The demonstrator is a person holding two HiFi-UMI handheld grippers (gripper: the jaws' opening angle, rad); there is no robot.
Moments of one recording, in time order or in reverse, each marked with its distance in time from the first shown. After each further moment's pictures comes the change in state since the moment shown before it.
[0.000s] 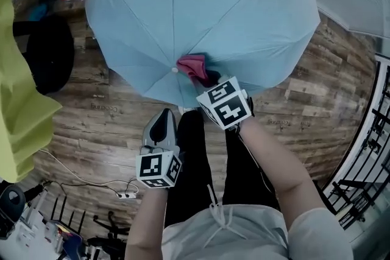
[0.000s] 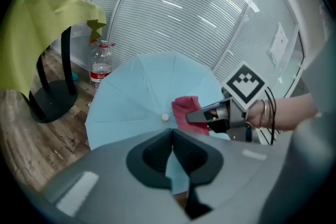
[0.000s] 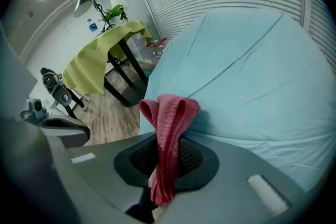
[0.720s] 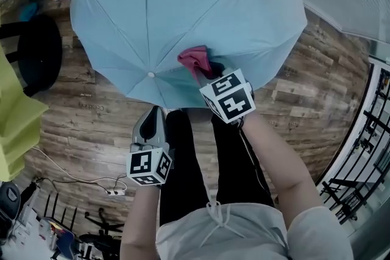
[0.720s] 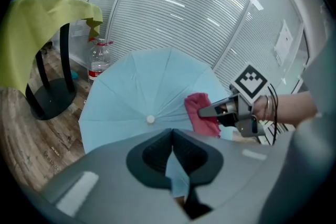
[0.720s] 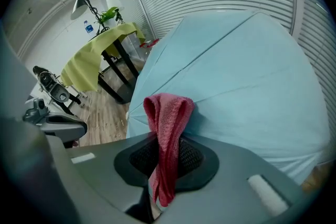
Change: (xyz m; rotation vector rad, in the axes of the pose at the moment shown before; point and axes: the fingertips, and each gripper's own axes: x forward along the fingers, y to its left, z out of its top) left arm 0.029 -0.038 0.005 -0.019 0.010 0.026; right arm -0.038 -0.080 -0.004 -0.022 0.019 -0.039
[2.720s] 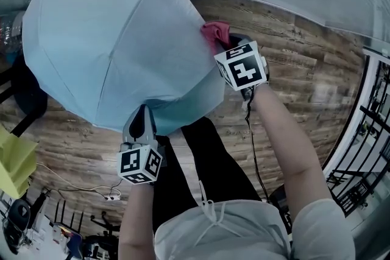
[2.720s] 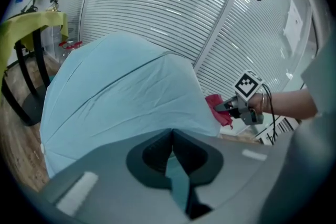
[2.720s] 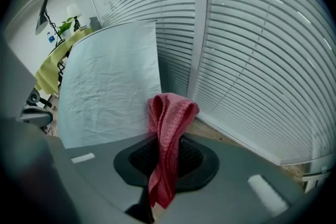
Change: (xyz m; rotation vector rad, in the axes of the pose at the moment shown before) left arm 0.176 -0.232 0.079 0.027 0.030 0.032; right arm -0.113 -0.404 -0.020 0.080 0.073 -0.234
